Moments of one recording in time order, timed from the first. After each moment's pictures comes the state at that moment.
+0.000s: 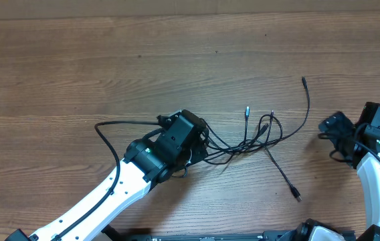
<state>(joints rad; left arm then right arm) -0.74 1.32 0.98 -0.68 0.04 -1.10 -0.40 1.28 0.76 -0.56 -0.09 0.51</state>
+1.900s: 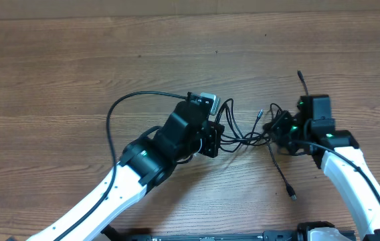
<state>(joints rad) -0.74 1.26 0.98 -0.36 0.17 -0.51 0.04 1.30 0.76 -0.53 -0.33 0.88</state>
